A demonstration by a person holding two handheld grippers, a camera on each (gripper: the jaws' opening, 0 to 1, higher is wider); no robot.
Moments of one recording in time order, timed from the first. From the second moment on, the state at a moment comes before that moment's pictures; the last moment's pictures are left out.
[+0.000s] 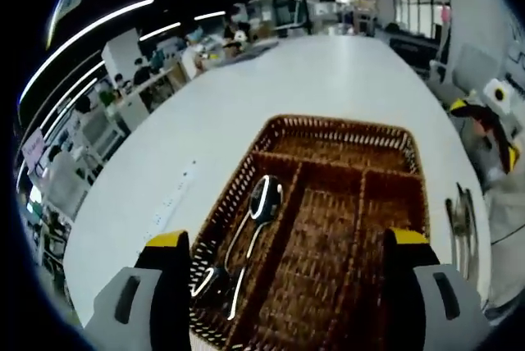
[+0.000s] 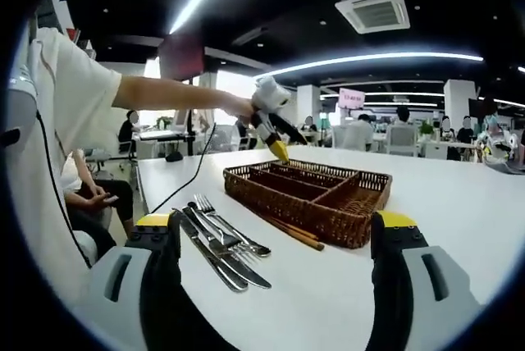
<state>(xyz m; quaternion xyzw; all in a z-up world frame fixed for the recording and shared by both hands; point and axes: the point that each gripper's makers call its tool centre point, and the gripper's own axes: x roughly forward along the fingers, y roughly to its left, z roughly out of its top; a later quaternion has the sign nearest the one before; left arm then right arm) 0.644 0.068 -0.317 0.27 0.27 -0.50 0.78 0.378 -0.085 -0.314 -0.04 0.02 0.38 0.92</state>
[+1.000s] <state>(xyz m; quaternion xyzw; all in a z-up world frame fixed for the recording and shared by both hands) 0.581 0.087 -0.307 0.23 0.23 -0.45 0.83 0.353 -0.065 -0.315 -0.04 0.03 0.40 0.92</state>
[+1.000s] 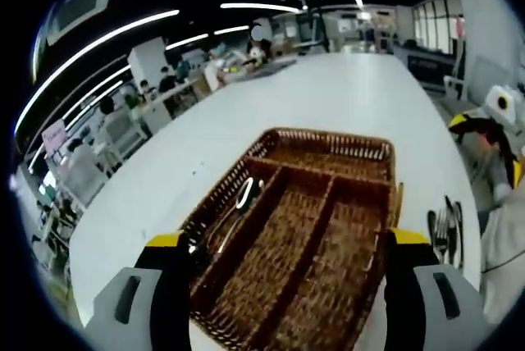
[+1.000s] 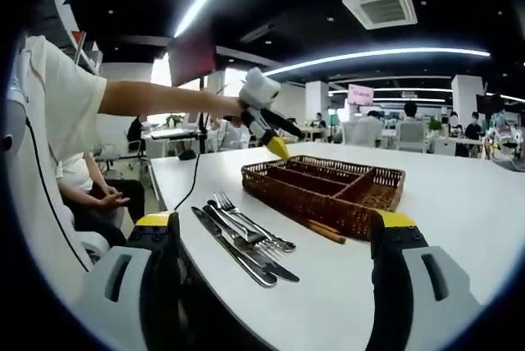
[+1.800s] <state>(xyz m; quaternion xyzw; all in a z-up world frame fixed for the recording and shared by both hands) 0.549 0.119 -0.319 0.19 0.20 -0.42 0.86 0.352 -0.046 -0.325 -0.06 0.06 0.41 0.91</state>
